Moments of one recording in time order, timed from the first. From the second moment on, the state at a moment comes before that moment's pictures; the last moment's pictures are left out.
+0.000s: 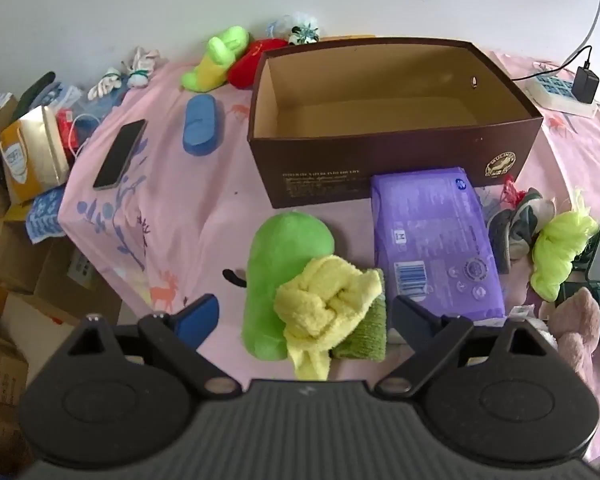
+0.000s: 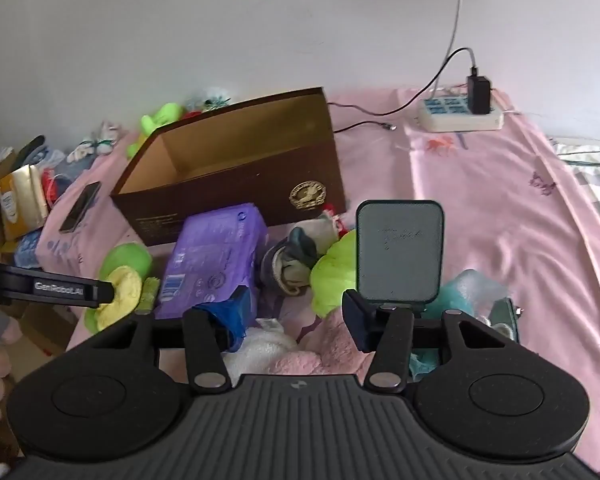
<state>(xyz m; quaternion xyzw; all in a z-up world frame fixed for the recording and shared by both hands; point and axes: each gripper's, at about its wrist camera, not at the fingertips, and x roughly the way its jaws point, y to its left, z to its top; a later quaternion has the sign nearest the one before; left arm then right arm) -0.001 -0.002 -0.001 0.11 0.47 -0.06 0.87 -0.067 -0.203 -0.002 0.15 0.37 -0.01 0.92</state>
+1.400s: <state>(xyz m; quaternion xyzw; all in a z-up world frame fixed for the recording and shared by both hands) -0.058 -0.037 -0.033 0.08 0.48 -0.26 0.84 -0.111 -0.252 -0.044 0.24 0.42 0.06 0.87</state>
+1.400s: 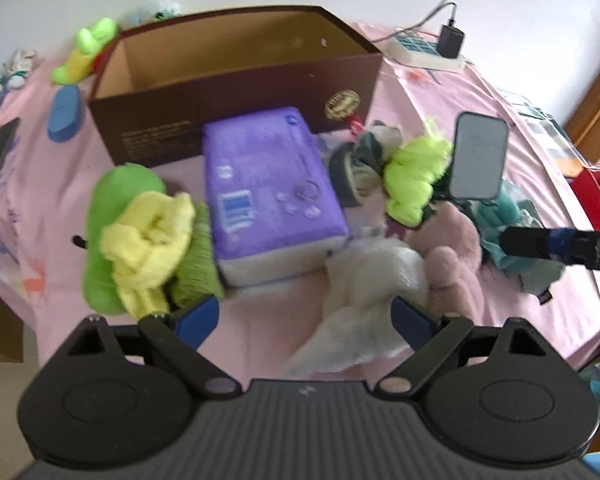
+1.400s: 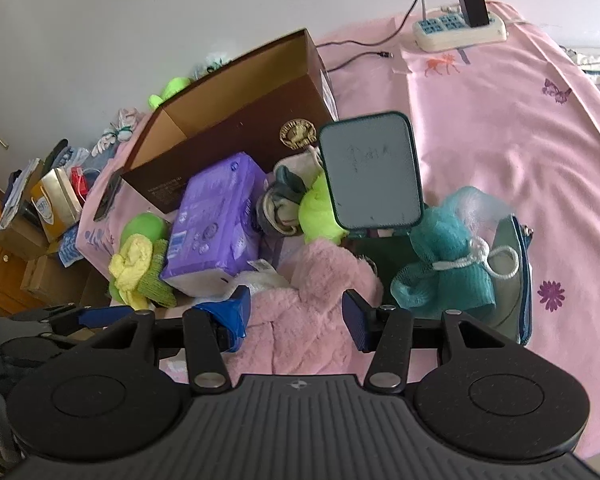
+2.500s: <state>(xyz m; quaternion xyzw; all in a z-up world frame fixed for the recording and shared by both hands) 0.001 0.023 -0.046 0.06 0.44 -0.17 0.88 -0.090 -0.249 -0.045 0.26 0.43 0.06 0.86</state>
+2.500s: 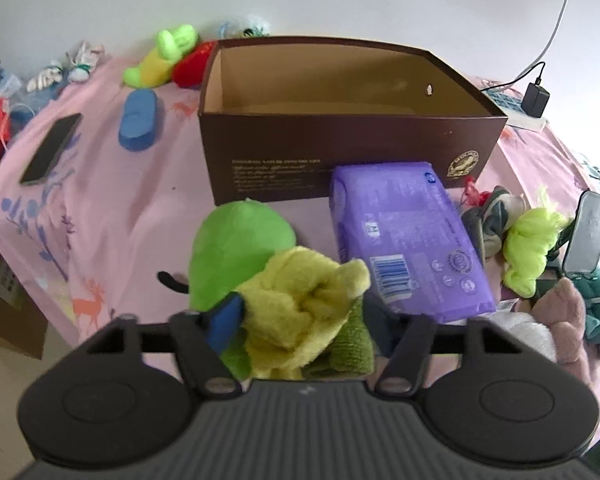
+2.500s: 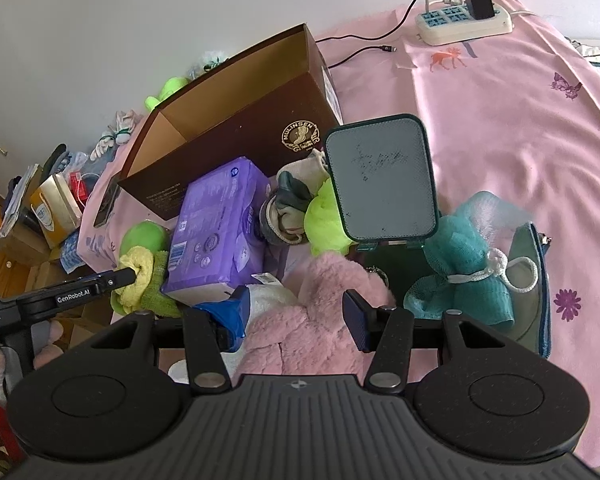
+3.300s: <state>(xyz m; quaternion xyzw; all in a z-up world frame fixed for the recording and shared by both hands) -0.038 0.045 -0.003 0.02 0.39 -0.16 0.91 -0.073 -0.212 -0.043 0.17 0.45 0.07 0.87</state>
